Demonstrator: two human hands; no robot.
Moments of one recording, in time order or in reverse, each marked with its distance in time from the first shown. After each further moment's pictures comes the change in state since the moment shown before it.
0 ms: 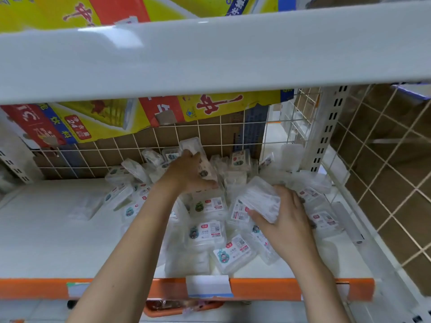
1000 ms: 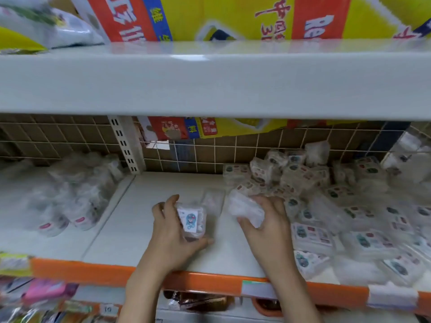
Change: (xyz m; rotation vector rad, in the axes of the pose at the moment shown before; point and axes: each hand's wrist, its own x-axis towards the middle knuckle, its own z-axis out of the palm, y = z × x) left_hand -0.185 -0.321 -0.003 -0.593 0.323 -0.146; right_hand -0.048 -0.280 0.231 0.183 0.034 -0.021
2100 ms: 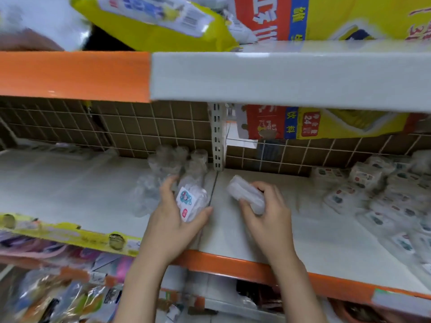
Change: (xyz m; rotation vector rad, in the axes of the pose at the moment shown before) left_hand -0.006 -0.134 -0.191 -0.094 0.263 0.075; right_hand -0.032 -0.152 0.174 0.120 -0.051 -0.195
